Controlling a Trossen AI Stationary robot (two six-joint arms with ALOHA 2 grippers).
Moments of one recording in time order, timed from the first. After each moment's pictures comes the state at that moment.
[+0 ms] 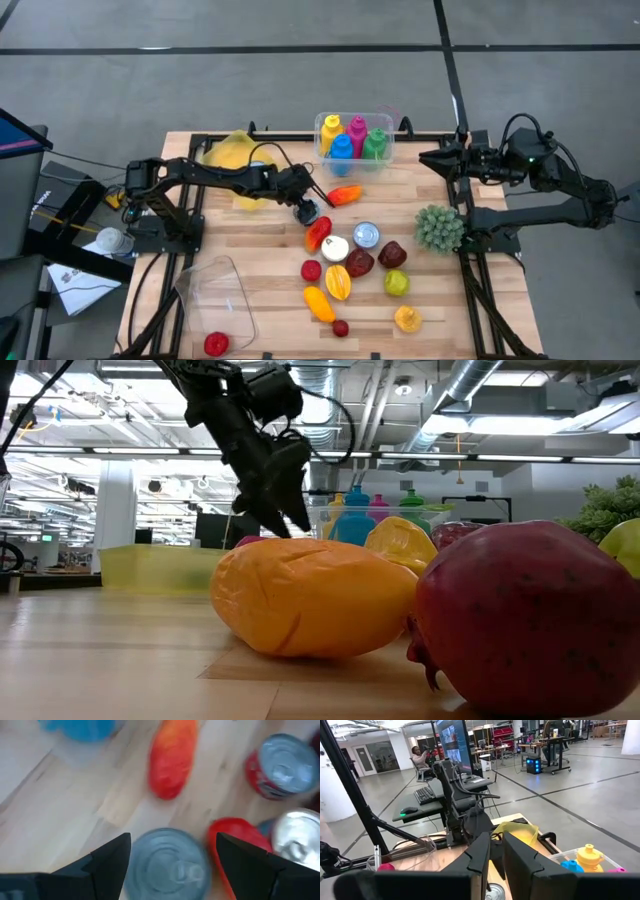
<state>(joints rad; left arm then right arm) 0.18 1.65 1.04 -0.30 -0.11 -0.33 -0.12 0.65 1.05 -0.46 0.07 0.16</state>
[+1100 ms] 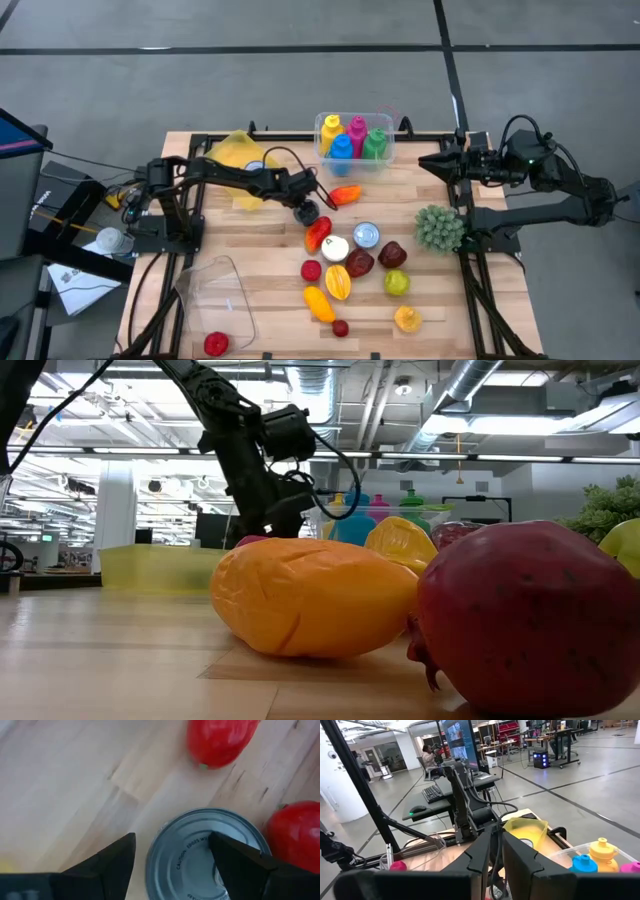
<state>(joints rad) 0.21 1.82 1.07 -0.34 -0.12 -0.38 -0.08 0.65 1.05 -0.47 0.07 0.20</state>
